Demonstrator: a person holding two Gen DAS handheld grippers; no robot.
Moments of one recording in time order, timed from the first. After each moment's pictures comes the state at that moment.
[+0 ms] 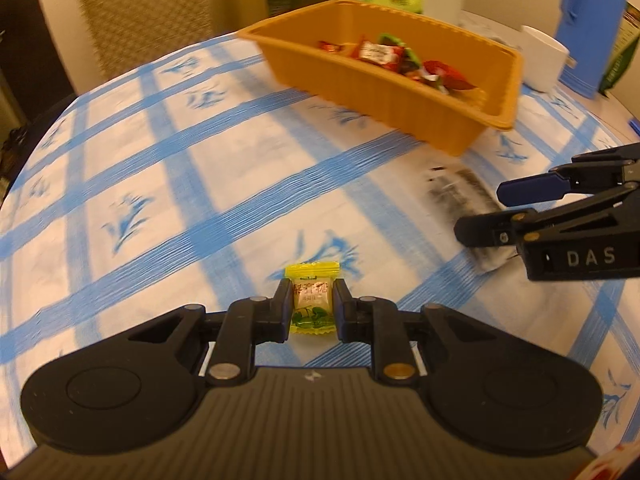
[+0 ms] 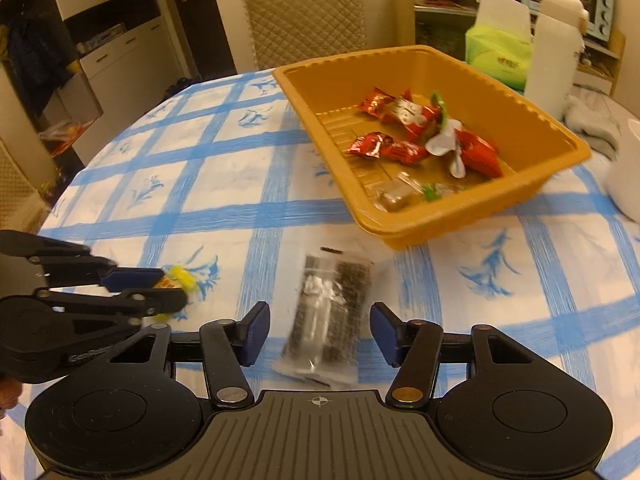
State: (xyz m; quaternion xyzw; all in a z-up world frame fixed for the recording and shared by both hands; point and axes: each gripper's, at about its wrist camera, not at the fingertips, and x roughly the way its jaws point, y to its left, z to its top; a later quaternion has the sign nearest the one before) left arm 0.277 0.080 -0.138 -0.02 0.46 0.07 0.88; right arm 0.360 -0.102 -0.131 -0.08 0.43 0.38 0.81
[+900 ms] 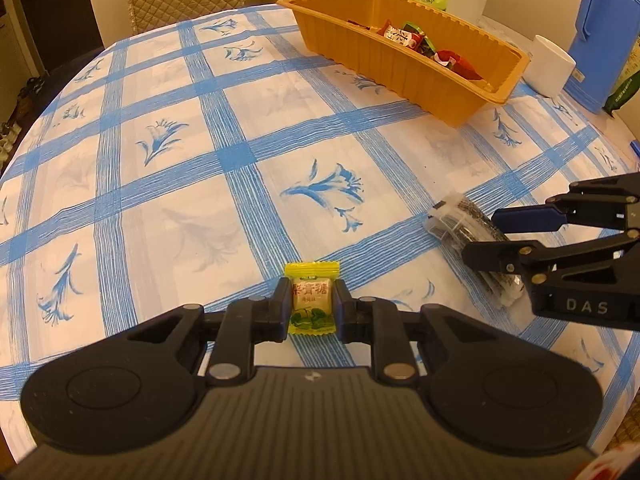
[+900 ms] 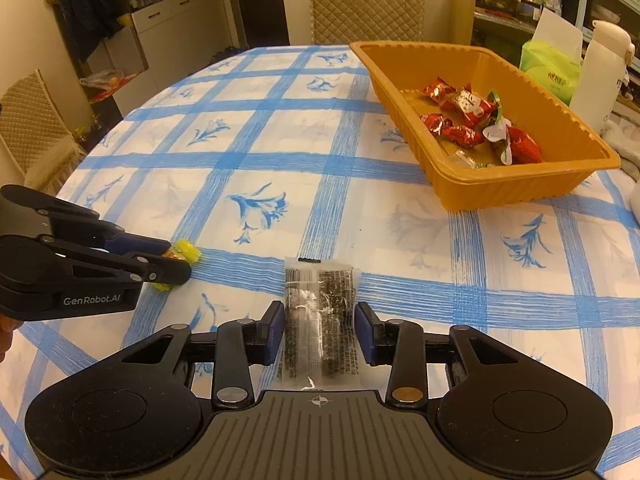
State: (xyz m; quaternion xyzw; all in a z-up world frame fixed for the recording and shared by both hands) left arm 0.225 0.073 -0.134 -0.08 0.48 0.10 0.87; right arm 0.306 -0.106 -0.135 -0.14 0.42 0.44 0.78
